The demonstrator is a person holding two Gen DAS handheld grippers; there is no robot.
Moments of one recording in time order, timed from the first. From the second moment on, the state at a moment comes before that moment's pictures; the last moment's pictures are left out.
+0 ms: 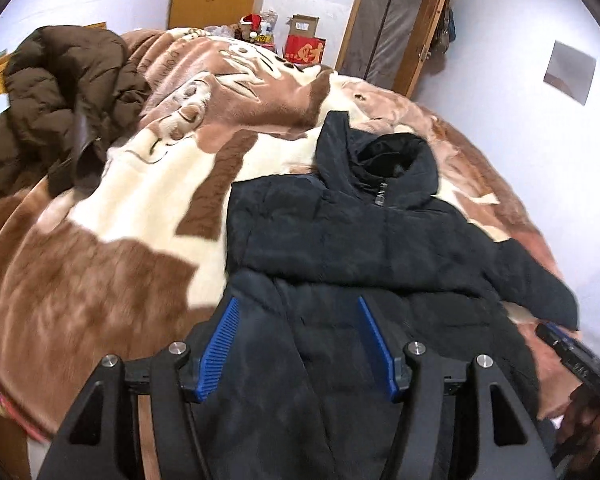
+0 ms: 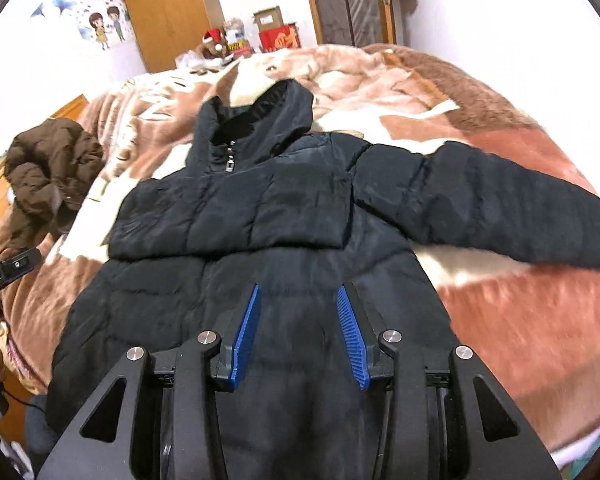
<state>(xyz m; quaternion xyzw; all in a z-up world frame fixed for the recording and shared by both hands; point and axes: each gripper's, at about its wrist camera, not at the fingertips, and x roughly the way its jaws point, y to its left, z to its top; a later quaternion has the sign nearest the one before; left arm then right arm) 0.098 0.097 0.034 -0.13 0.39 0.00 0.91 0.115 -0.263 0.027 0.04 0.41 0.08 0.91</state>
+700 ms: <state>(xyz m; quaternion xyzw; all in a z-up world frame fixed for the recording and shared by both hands) 0.075 -0.013 0.102 -0.14 0.35 -0.11 0.92 0.065 -0.336 0.064 0.09 0.36 0.02 0.93</state>
